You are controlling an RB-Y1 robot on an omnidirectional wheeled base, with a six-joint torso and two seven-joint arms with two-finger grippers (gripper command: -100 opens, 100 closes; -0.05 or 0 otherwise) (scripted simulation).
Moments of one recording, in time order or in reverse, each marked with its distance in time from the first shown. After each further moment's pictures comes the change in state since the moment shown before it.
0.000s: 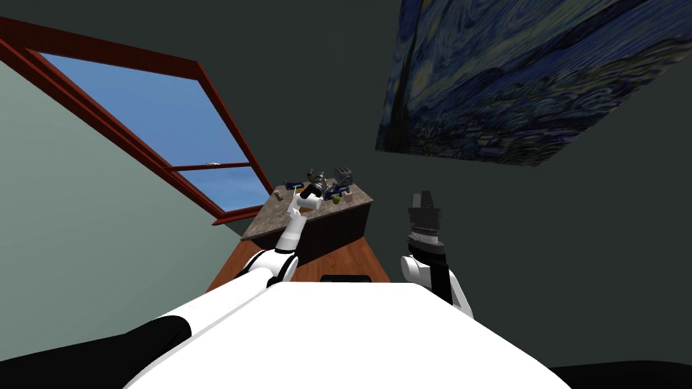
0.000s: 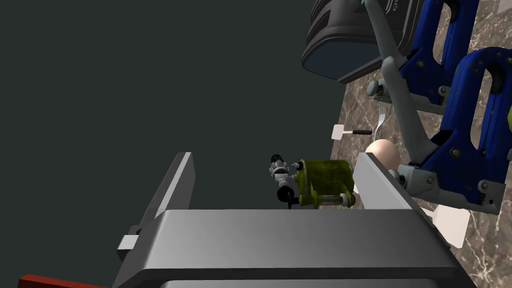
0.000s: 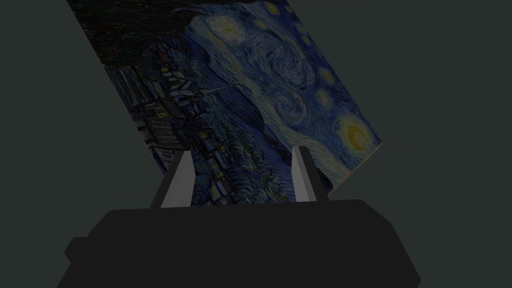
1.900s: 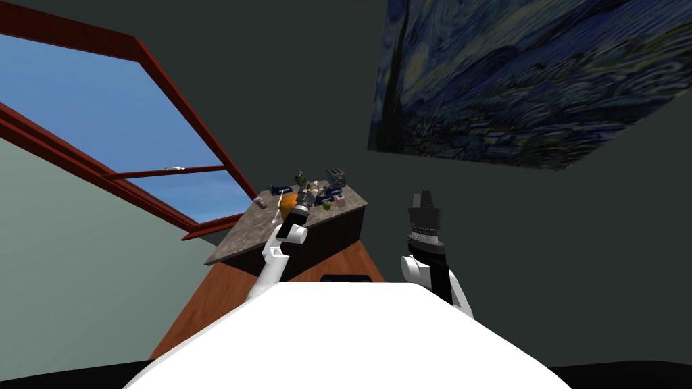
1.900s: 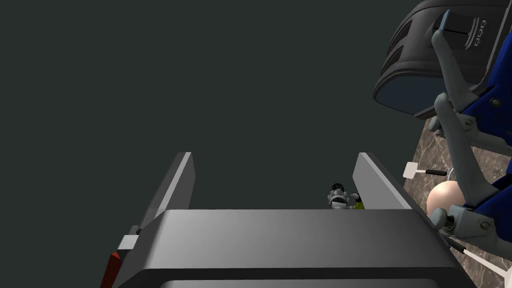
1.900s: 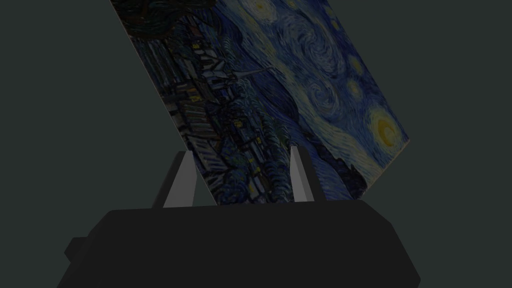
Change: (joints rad) left arm 0.558 0.010 -0.024 -0.418 0.022 -0.454 -0.098; right arm 0.000 0.000 0.000 0.000 0.000 0.000 0.000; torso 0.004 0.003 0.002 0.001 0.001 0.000
